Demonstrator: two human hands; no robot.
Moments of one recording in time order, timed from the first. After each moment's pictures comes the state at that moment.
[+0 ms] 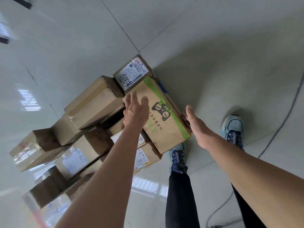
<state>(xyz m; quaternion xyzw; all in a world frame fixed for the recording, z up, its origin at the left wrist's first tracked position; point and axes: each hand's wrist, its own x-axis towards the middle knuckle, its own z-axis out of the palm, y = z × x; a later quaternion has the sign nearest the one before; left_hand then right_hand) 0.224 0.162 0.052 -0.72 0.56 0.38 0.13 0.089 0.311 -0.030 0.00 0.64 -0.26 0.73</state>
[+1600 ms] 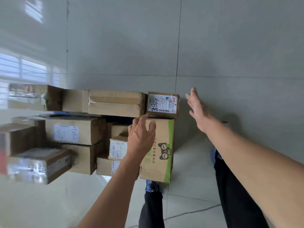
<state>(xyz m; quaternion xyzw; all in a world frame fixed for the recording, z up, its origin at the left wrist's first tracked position) 0.224 0.107 0.117 -0.82 0.38 0.43 -0.01 0.040 0.017 0.011 -0.26 0.64 -0.14 0.71</state>
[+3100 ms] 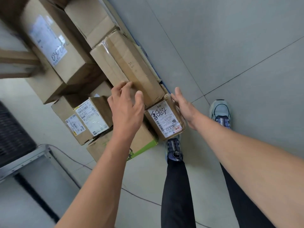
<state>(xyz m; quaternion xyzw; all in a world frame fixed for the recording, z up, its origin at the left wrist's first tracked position) 0.253 0.022 0.063 -0.94 -0.03 0.29 -0.18 0.152 -0.122 -0.062 -0.43 0.39 0.33 0.74</state>
